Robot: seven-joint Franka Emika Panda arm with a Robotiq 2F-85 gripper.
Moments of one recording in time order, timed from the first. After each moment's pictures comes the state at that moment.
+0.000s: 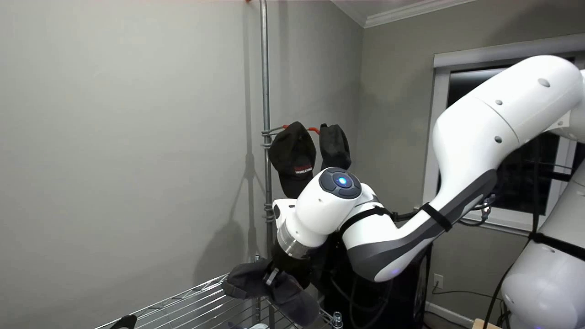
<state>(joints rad) -0.28 -0.24 0.91 -2.45 -0.65 2.75 0.71</state>
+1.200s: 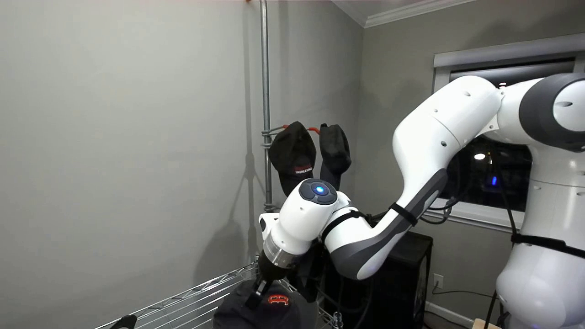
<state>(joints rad) -0.38 0.03 0.98 -2.34 -0.85 2.74 0.79</state>
